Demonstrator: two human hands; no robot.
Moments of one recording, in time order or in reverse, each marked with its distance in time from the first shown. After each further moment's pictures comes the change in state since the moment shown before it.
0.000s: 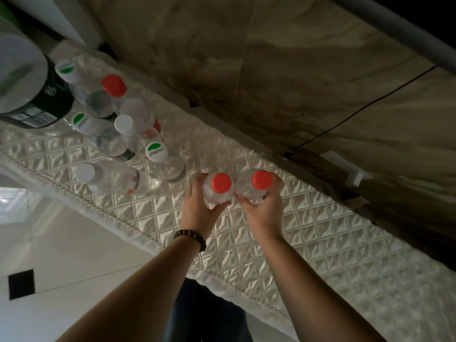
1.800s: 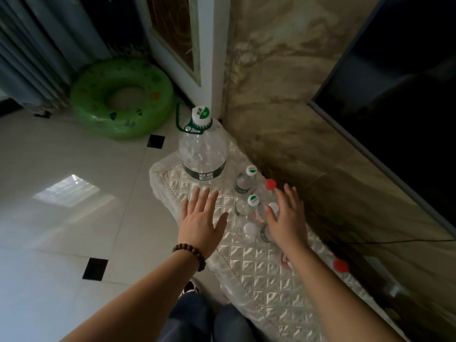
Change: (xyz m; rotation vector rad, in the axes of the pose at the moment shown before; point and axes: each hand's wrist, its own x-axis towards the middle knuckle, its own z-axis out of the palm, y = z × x) left_hand -0.016 0.054 -0.334 0.532 0.184 0.024; right_hand -0.055 -0.286 0.083 -0.636 -0.300 -0.556
